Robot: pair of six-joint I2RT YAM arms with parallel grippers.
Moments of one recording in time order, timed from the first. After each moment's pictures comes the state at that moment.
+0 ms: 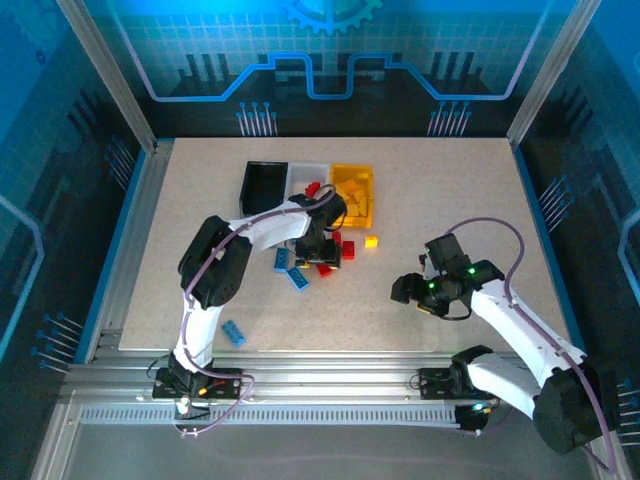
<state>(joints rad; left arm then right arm) -0.64 2.08 1.55 -0.94 0.11 -0.62 0.33 1.01 0.66 -0.88 -0.32 0.64</state>
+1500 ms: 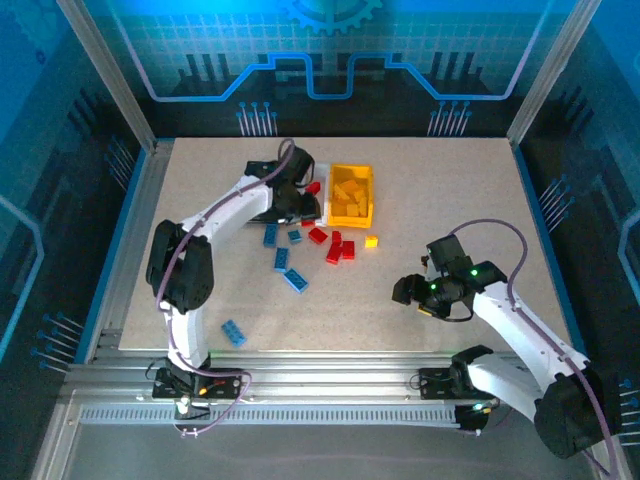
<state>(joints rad) -0.44 1.95 1.70 -0.89 0.14 -0.62 0.33 0.99 0.66 -0.92 -0.32 0.66</state>
